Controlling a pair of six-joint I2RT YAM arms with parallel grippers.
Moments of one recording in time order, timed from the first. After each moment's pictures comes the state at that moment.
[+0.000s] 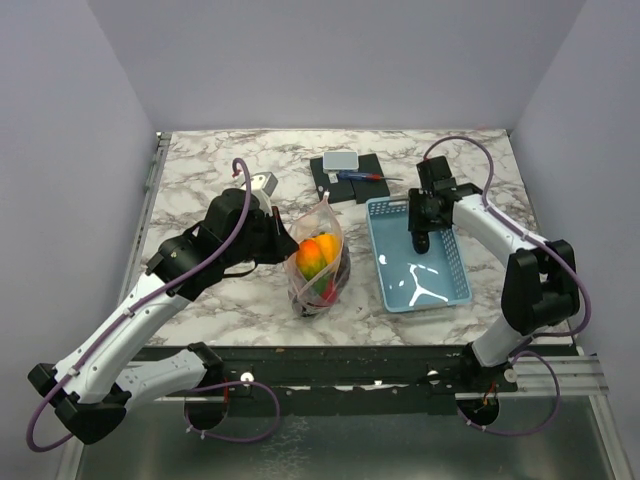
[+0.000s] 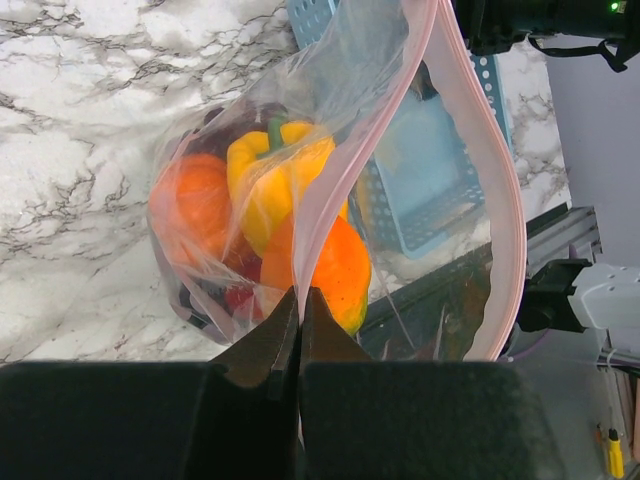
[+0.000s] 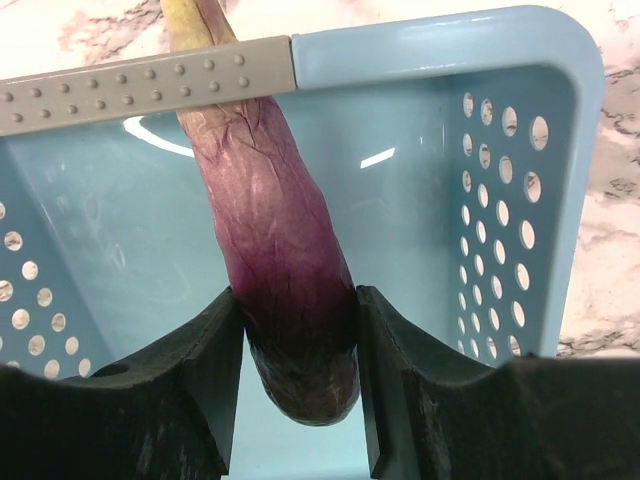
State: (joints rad) left arm -0.72 0.99 1.20 -0.79 0.04 -0.62; right arm 0.28 1.64 1.20 -0.61 0.16 0.25
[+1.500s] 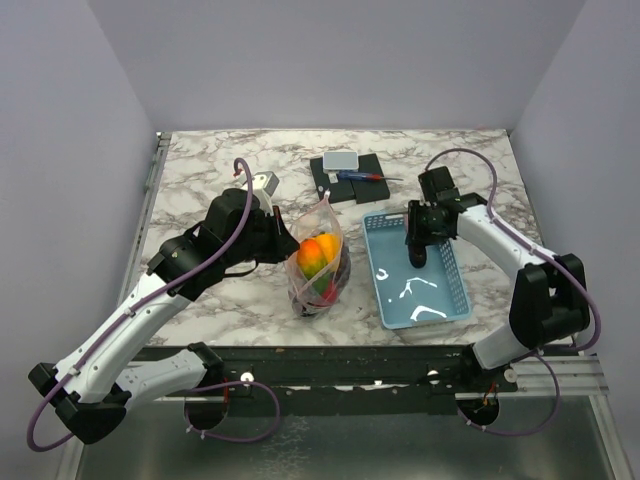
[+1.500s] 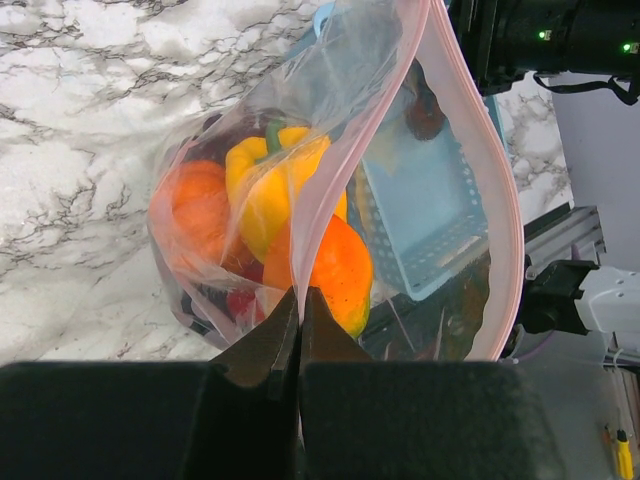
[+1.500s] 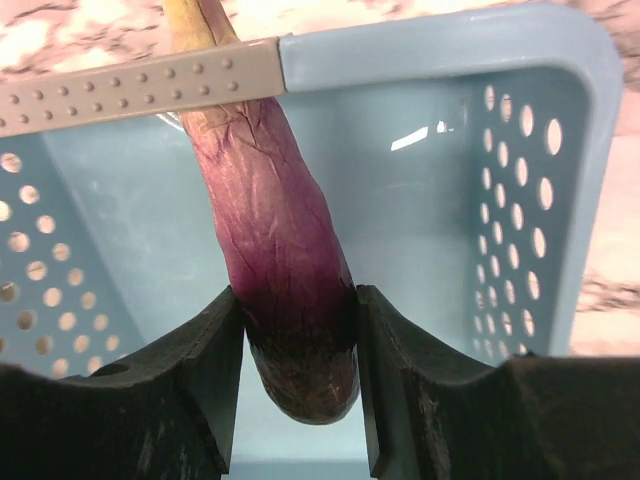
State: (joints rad) left arm -0.72 0.99 1.19 -0.77 0.04 -0.60; right arm 0.29 1.54 1.09 -0.65 -0.02 0.31
